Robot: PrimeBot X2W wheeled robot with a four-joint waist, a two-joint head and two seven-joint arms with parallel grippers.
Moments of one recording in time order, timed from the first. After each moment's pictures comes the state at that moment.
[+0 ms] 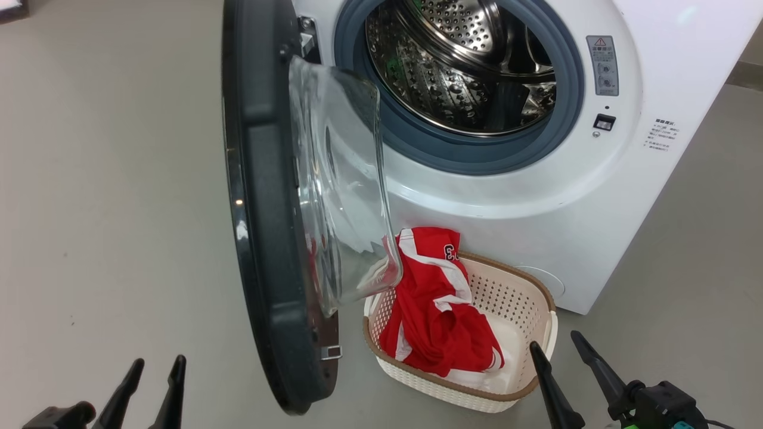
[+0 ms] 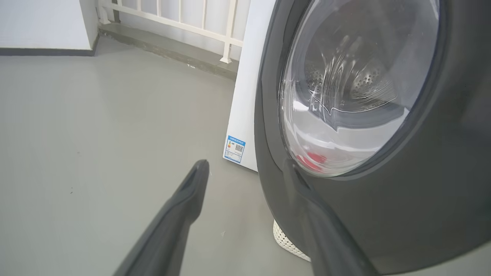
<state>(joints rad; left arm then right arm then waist) -0.04 0.33 -0.14 0.36 -0.65 -0.13 -0.25 0.12 -0.05 0.13 0.16 0.31 0.13 -0.26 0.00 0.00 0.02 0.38</state>
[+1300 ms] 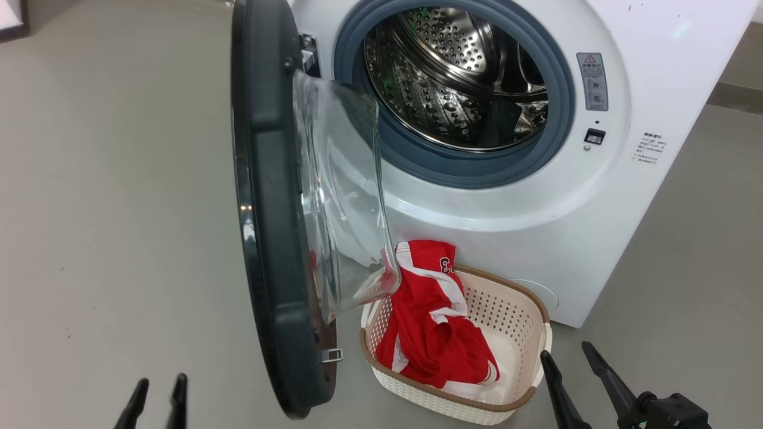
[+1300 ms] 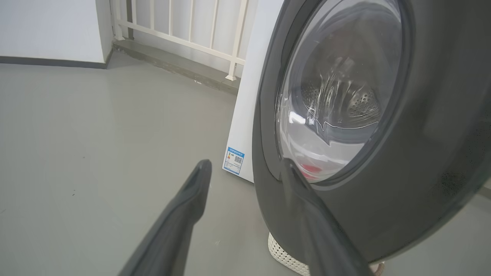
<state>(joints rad) 0.09 0.18 0.01 0.25 -0.48 -0.13 -0.25 0.16 -0.04 0.10 0.13 0.31 0.13 -0.26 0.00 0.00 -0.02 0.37</state>
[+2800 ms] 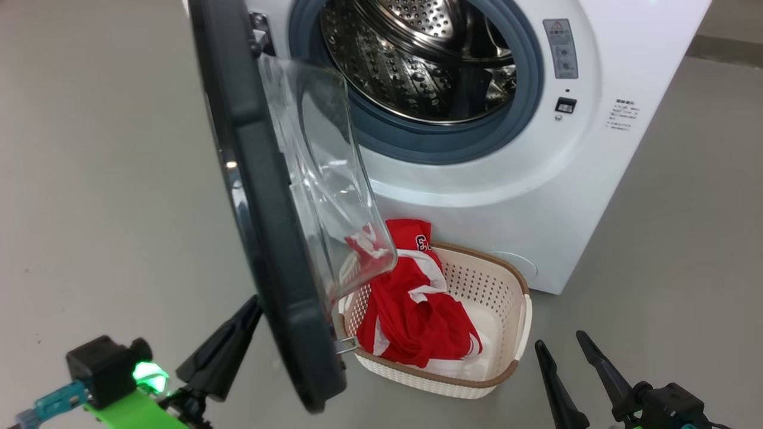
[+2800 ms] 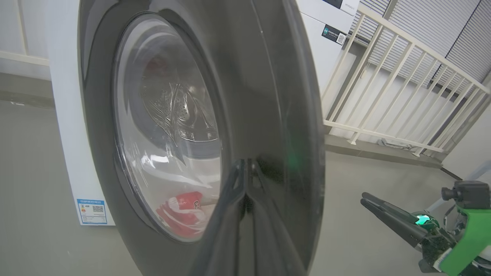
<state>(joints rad) -0.22 0.58 -0.52 -0.04 -0.91 -0.12 -0.25 0.14 -0.04 0.11 0.14 0.32 0.13 -0.26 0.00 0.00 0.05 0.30</state>
